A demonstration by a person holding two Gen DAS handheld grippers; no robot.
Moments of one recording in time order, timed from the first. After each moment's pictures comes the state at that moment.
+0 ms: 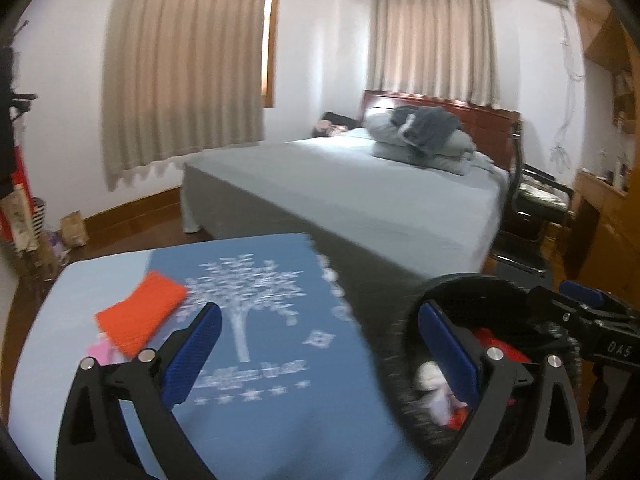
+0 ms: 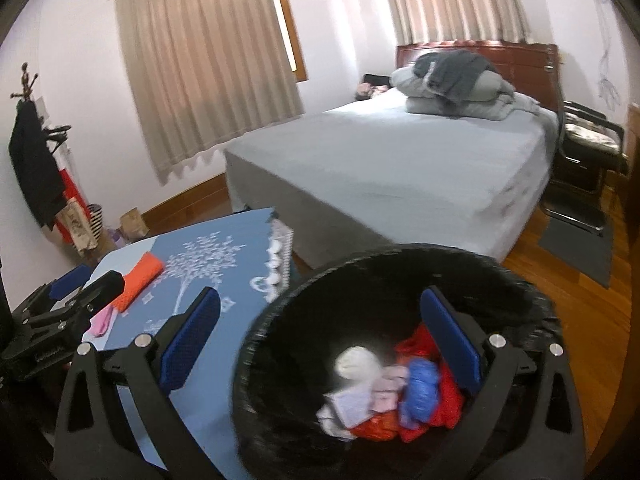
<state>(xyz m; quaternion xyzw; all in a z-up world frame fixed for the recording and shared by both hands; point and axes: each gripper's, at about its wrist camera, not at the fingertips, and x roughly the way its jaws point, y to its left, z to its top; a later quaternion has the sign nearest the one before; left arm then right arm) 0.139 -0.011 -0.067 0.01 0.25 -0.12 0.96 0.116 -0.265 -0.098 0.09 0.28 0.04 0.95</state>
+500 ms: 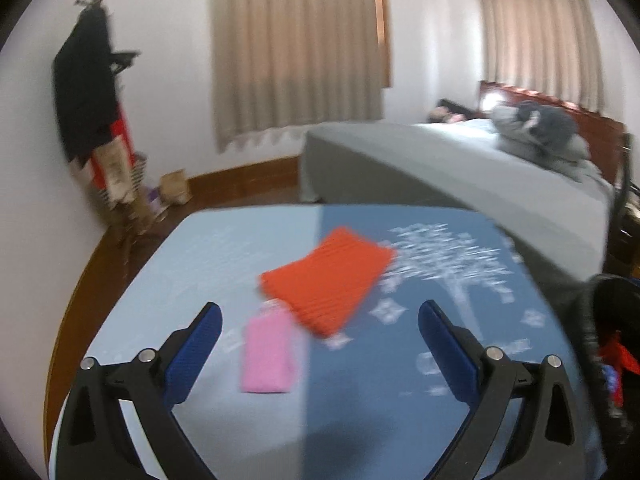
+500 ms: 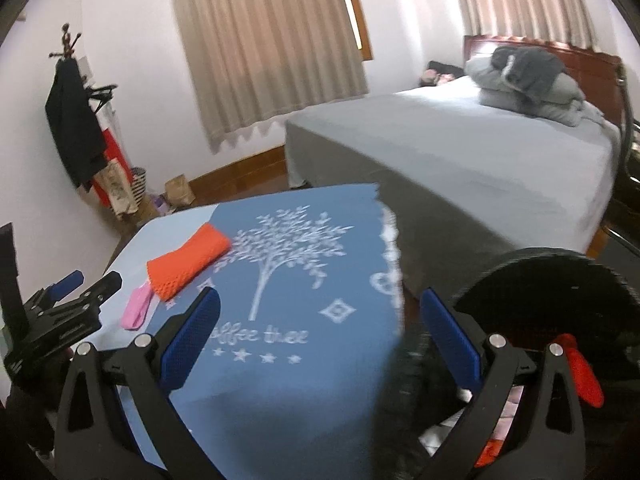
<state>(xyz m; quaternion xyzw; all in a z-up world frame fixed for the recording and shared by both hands) 0.176 0.159 -0.126 -0.01 0.29 0.08 0.95 0.184 -0.137 -0.128 0.06 0.31 0.14 0.94</state>
